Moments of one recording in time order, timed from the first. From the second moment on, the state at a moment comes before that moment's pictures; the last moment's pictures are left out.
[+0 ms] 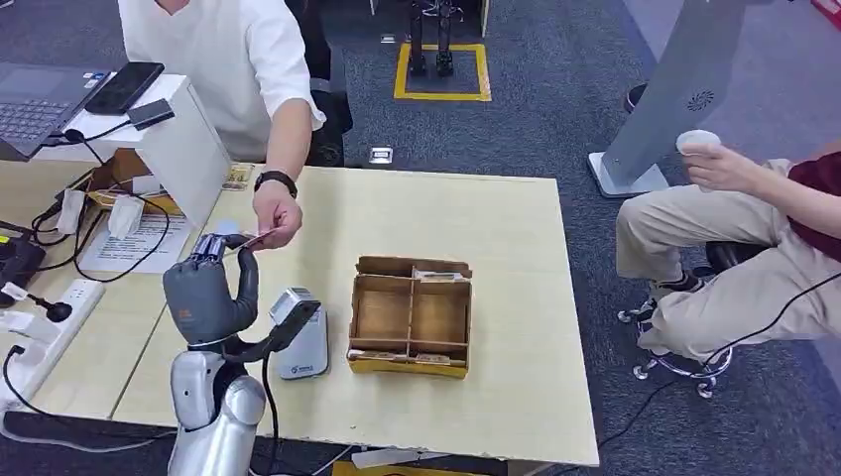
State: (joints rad) left arm -0.19 -0.29 0.03 -1.41 -1.31 0.70 -0.31; right arm -0.07 -0.19 1.26 0.01 -1.47 -0.69 -0.47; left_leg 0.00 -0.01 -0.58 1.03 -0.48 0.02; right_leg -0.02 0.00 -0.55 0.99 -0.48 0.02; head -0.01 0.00
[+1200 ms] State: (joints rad) left arm -0.23 -0.30 0.07 -1.43 -1.21 0.70 -0.39; right arm -0.06 -0.19 1.27 0.01 -1.47 -0.69 -0.46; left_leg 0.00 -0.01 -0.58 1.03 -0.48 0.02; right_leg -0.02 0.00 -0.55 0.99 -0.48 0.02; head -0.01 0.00
